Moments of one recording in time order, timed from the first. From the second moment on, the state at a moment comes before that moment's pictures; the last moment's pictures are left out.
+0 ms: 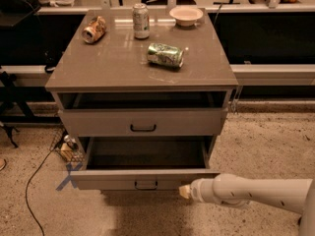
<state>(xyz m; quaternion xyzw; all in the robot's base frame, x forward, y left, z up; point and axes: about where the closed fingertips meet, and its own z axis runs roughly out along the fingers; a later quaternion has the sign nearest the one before) 0.501 -0.114 0.374 -0.12 0.94 0.23 0.22</state>
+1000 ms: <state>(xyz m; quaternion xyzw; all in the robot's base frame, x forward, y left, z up) 0.529 -0.104 0.380 -0.11 0.93 0.24 0.25</state>
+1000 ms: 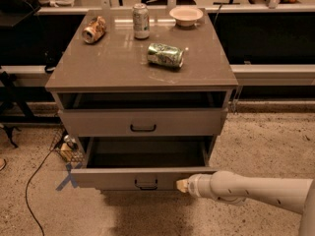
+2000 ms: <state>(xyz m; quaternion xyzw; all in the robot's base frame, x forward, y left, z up) 0.590 -0.075 0.402 -0.13 0.90 0.27 0.33</state>
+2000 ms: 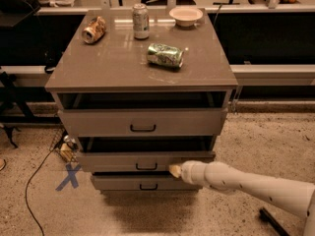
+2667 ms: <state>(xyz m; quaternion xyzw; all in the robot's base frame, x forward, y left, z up) 0.627 -0.058 0.424 -0.15 0.87 0.29 0.37</state>
